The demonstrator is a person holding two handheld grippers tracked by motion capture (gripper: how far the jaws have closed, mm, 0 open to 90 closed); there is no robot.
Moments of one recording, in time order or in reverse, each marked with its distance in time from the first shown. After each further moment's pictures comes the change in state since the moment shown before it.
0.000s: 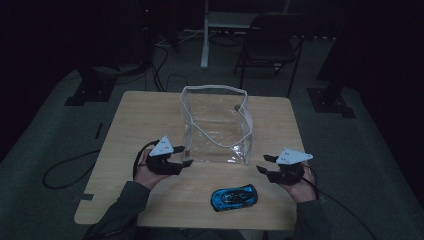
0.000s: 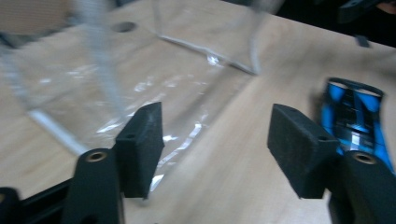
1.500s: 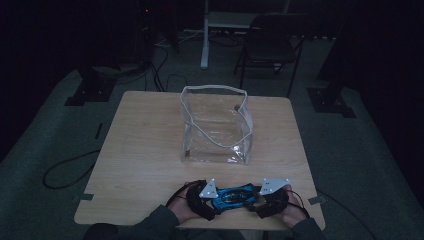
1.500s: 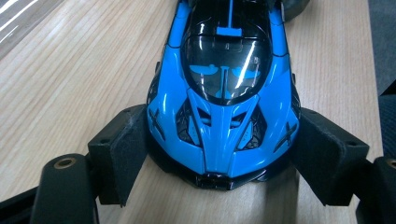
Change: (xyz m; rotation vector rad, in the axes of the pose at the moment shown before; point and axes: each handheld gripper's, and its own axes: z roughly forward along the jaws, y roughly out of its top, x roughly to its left) left arm -0.106 -0.037 0.092 0.248 -0.199 0.186; right arm 0.054 -0.061 0.040 0.176 0.256 -0.043
